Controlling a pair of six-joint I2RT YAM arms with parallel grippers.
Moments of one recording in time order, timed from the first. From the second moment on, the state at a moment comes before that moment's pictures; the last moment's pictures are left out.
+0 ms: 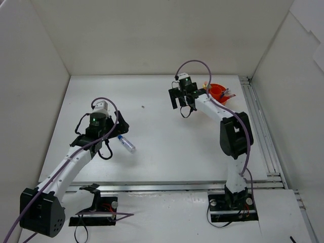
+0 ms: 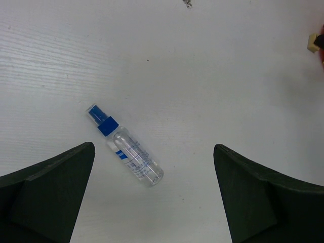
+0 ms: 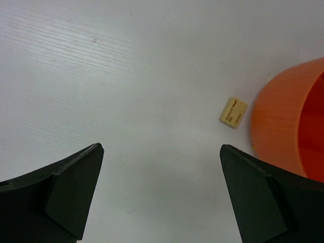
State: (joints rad) left arm -0.27 1.07 0.74 -0.27 -0.01 -0.53; right arm 0.40 1.97 1.57 -0.35 0.14 -0.02
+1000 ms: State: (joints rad) left arm -0.25 1.07 0.74 -0.27 -0.05 -0.51; right arm 0.32 2.37 1.94 -0.58 0.40 0.34
